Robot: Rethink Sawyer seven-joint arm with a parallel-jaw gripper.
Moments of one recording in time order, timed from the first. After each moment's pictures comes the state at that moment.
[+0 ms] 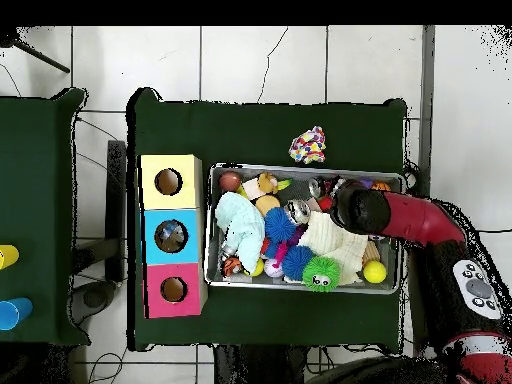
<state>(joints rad) -0.66 -0.42 0.22 1.38 -0.44 0.44 1.99</state>
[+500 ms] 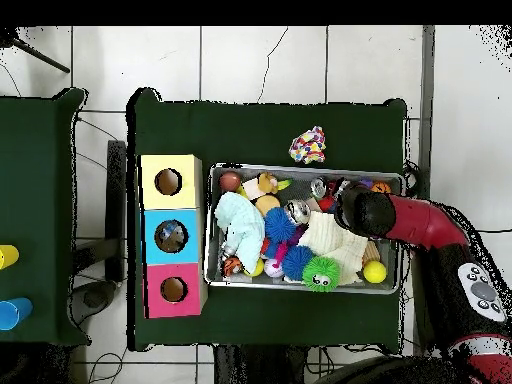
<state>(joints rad) -0.68 -0.41 0.23 1.38 -0.44 0.42 1.99</state>
